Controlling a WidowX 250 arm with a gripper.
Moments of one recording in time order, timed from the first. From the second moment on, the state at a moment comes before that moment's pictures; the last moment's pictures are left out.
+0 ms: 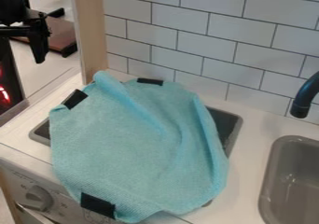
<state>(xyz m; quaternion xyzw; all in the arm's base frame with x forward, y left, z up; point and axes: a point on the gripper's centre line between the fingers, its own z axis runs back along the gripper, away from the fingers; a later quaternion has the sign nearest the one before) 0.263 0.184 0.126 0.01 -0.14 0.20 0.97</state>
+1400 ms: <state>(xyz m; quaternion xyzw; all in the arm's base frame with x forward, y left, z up) 0.281 0.164 0.027 -0.01 -0.07 0.18 0.98</state>
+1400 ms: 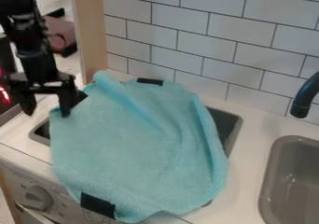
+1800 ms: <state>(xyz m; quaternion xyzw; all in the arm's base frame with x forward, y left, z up) 0.296 0.170 0.020 0.00 -0.06 0.18 0.98</state>
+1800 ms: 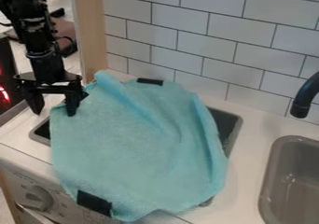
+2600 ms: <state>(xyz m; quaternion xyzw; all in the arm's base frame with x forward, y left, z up) 0.291 0.167 0.023 0.01 -0.07 0.17 0.98</state>
